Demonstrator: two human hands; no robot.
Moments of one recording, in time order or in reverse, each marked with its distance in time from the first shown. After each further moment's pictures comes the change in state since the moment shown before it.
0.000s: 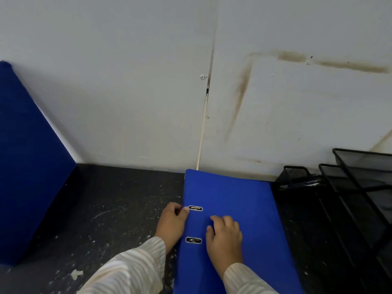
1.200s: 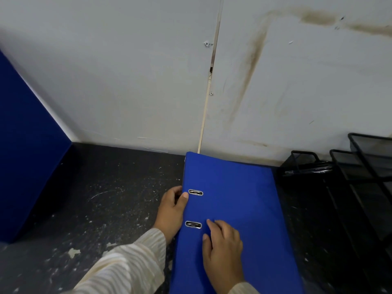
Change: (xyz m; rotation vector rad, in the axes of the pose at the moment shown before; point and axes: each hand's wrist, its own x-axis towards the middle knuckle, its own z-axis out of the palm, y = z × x) left_hand -0.009 -0.015 0.009 -0.209 -0.015 0.071; right_hand -0.052 0.010 0.006 0.034 -0.025 -0.095
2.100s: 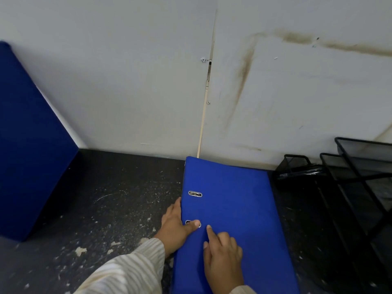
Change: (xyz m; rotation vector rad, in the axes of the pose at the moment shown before) left_hand -0.032 -0.006 -0.008 0.406 -0.195 0.005; right_hand -0.020 0.000 -0.005 -0.049 0.010 -0.042
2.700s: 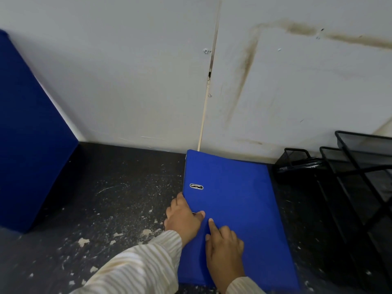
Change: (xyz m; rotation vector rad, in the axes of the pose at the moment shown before) left_hand -0.006 0.021 0.018 0.169 0.158 -0.139; right_hand -0.004 0.001 0.001 -0.038 -0.028 0.039
